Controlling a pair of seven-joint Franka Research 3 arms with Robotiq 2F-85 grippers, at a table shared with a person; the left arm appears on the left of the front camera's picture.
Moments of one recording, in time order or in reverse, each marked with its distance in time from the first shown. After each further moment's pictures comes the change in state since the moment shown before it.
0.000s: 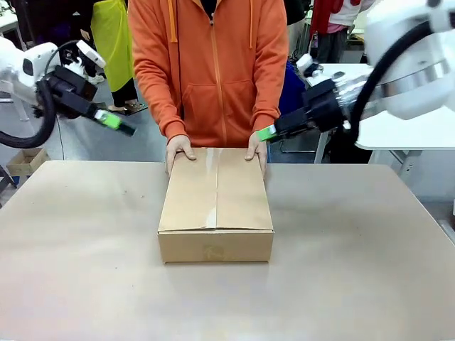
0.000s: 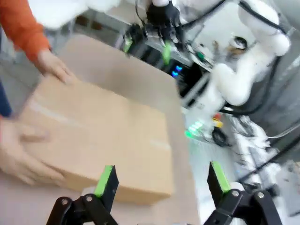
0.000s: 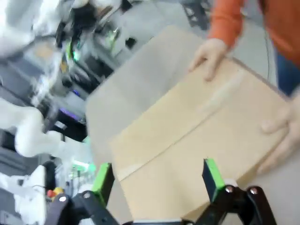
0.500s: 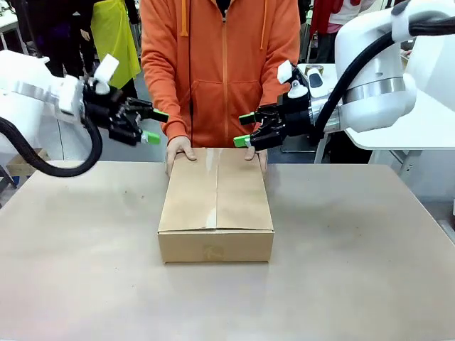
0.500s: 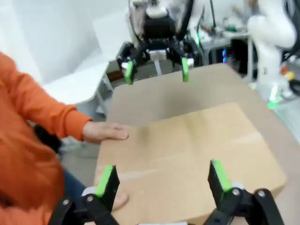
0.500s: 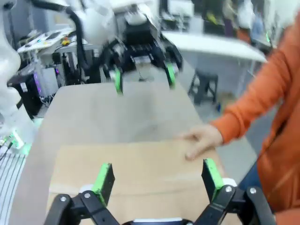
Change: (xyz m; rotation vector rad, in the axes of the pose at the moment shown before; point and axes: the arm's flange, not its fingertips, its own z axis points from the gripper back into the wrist) left arm -0.021 0.036 -0.066 0.181 -0.052 -0.738; right arm 0.000 -0.018 -0.046 -0.001 -0.277 0.666
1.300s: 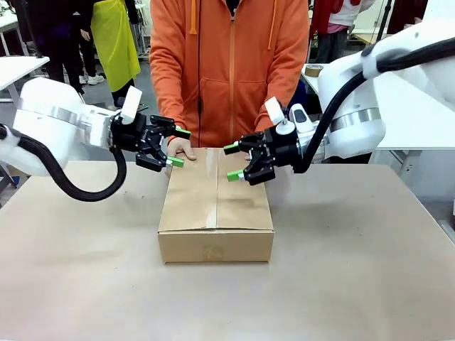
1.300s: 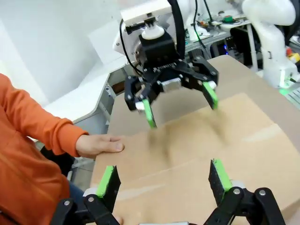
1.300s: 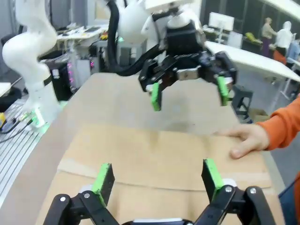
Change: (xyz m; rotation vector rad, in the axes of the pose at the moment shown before) left arm -0.026 -0.015 -0.057 0.029 -0.043 -0.062; right arm -0.064 0.016 -0.034 0.215 0.002 0.011
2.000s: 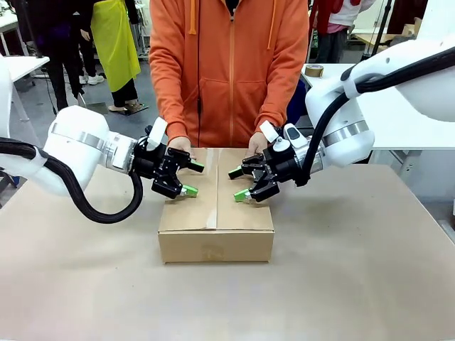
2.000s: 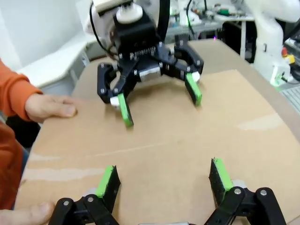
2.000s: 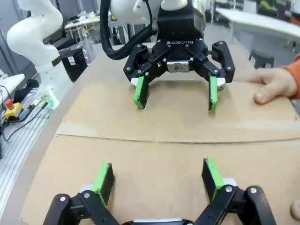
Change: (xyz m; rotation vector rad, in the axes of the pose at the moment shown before) left arm -0.047 -0.029 -0.045 -0.086 0.113 0.189; right arm -0.049 -0.013 0.002 0.091 0.124 -0.161
